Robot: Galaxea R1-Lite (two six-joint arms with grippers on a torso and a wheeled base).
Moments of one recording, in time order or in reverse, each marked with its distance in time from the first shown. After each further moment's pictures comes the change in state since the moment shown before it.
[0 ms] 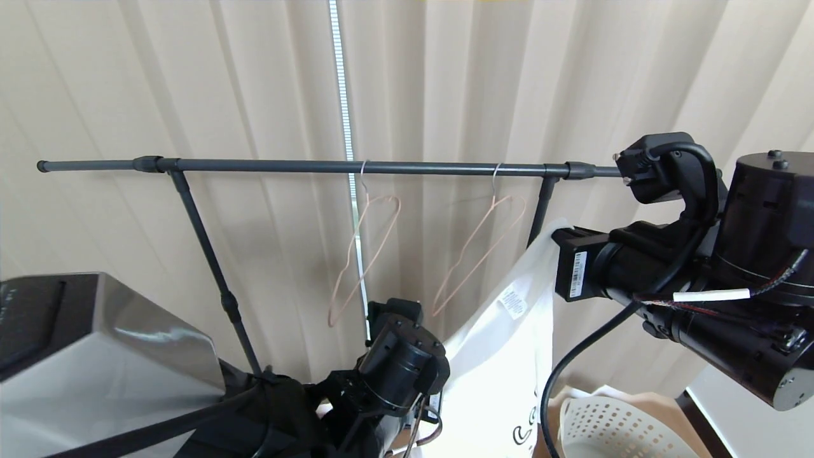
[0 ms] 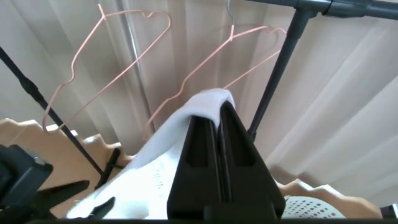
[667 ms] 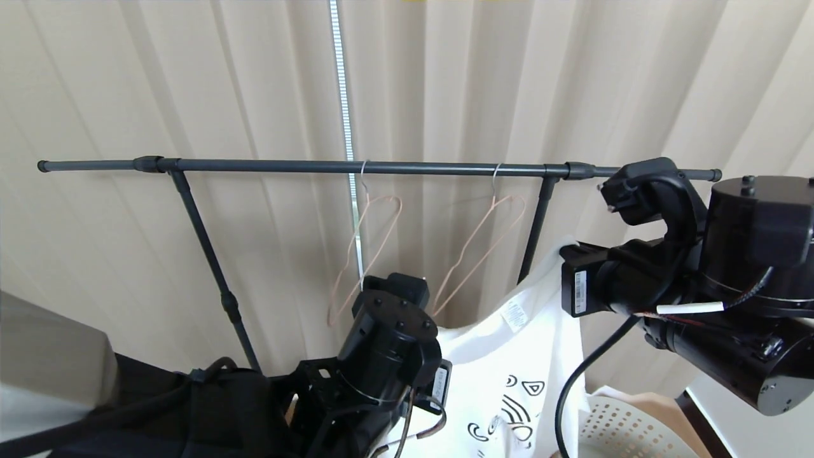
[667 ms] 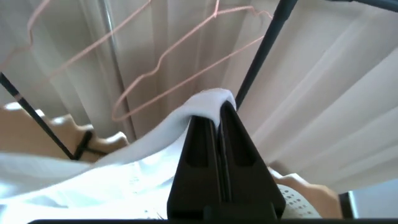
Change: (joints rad) left arm -0.019 -0.129 -0.005 0.004 0.000 0.110; right arm -0.040 0.011 0.057 0.006 -0.001 -0.081
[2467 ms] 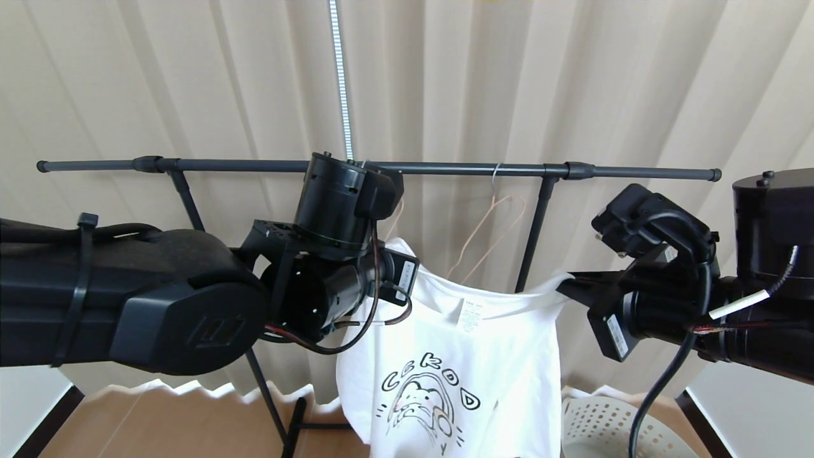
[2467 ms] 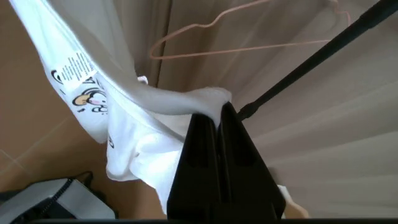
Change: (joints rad) left arm 0.166 -0.071 -0.355 0.354 -0.012 0.227; right arm -0.121 -0.076 -0.059 0.306 0.434 -0.250
